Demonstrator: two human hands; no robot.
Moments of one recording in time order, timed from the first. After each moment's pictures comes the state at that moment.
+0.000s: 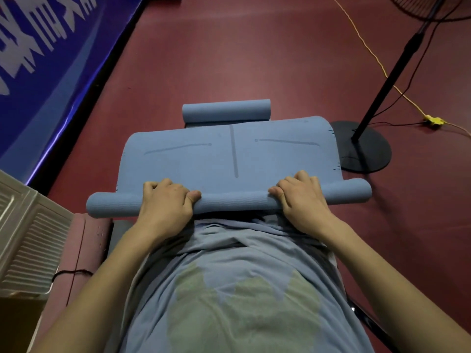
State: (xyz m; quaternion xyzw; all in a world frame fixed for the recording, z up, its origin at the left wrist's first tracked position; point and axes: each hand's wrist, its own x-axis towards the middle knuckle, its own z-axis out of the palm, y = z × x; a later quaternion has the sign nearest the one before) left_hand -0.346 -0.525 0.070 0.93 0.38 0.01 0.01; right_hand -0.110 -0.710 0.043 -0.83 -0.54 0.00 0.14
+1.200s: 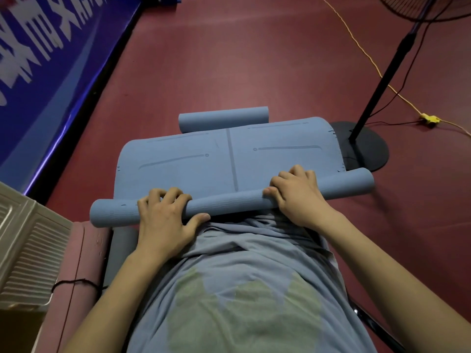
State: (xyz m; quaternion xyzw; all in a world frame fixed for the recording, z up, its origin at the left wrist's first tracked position) left_hand -0.364 -0.536 0.037 0.92 0.35 0.17 -0.01; right_hand -0.102 -0.697 0.053 -0.83 -0.55 0.01 0.11
